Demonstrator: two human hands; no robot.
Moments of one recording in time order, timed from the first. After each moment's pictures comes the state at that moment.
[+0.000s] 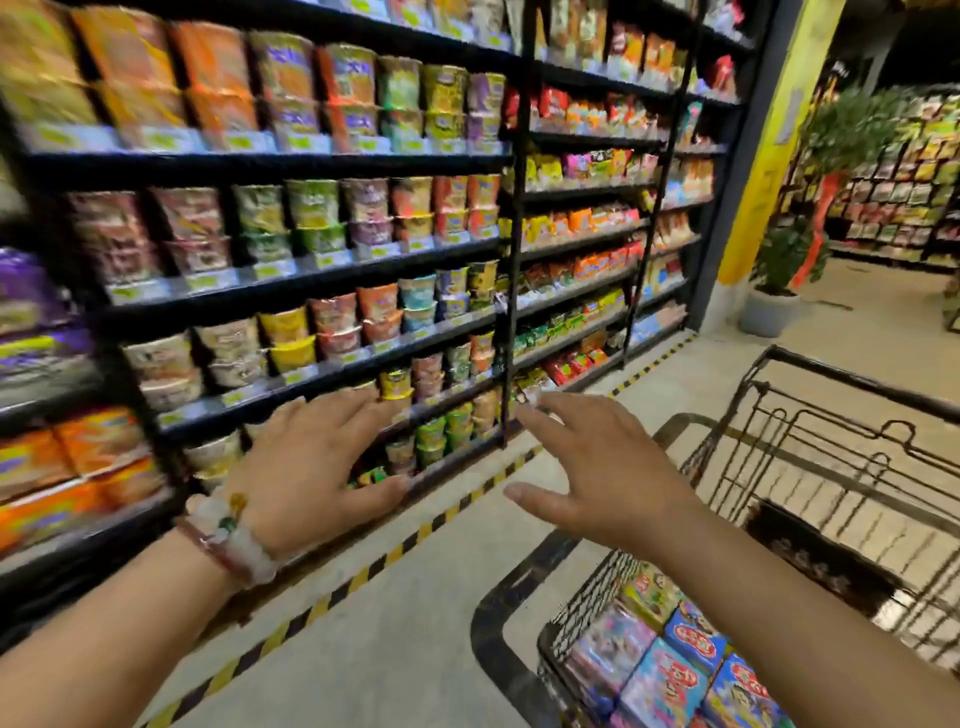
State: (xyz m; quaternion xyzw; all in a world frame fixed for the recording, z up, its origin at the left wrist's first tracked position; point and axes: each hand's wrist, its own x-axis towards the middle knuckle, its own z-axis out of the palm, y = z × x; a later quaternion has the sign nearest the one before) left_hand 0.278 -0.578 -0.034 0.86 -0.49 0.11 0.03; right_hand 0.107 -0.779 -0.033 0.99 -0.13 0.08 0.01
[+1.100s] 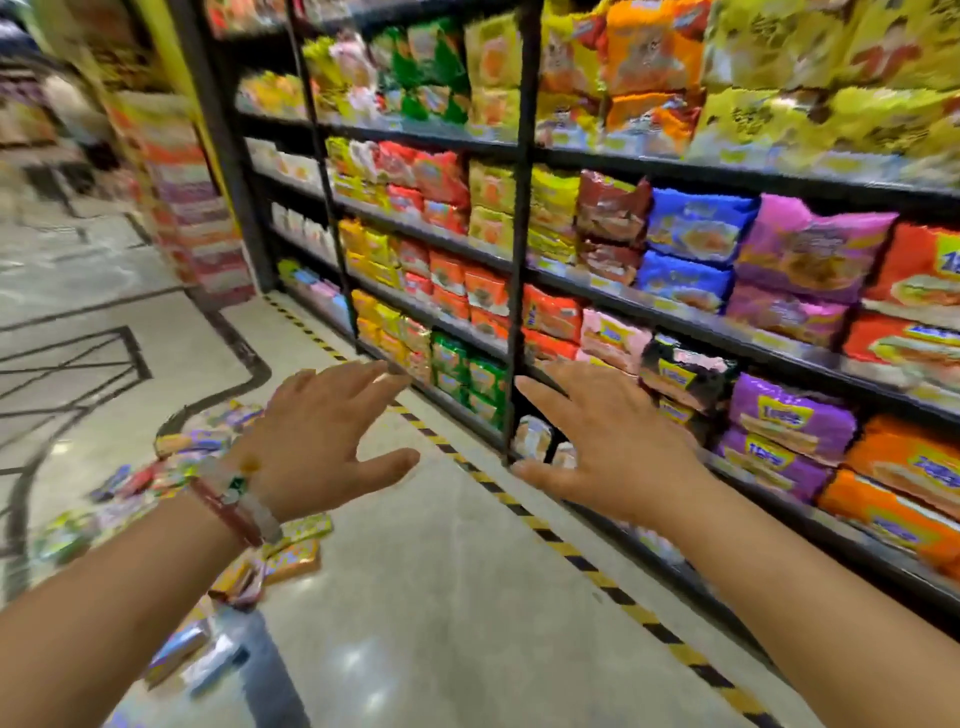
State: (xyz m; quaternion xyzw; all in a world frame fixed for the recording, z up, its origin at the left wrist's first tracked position) left_hand 0.159 0.131 -0.062 0.97 0.21 0.13 -0.07; right_hand 0.358 -0.048 -0.057 0.79 0.61 0.06 -0.05
